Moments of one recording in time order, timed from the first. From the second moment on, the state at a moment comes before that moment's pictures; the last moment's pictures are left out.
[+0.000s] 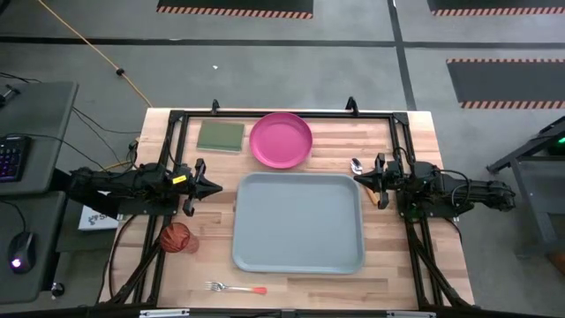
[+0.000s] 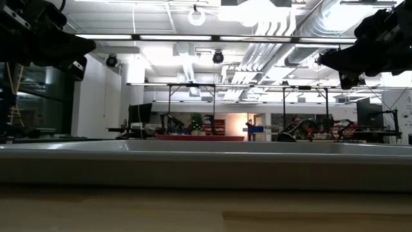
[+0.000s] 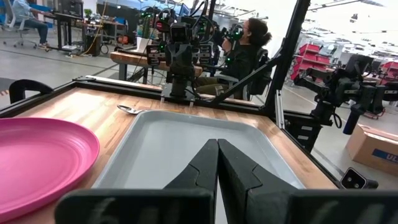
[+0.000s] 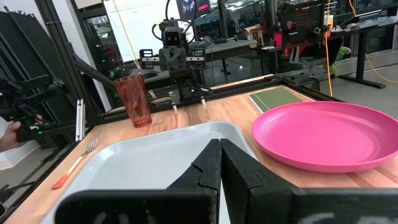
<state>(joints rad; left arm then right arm) -0.08 0.00 0.01 0.01 -0.01 -0.17 -0.08 0.01 0.01 0.00 0.00 0.18</state>
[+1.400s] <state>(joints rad) -0.08 0.00 0.01 0.01 -0.01 -0.17 -0.08 0.01 0.01 0.01 0.00 0.13</state>
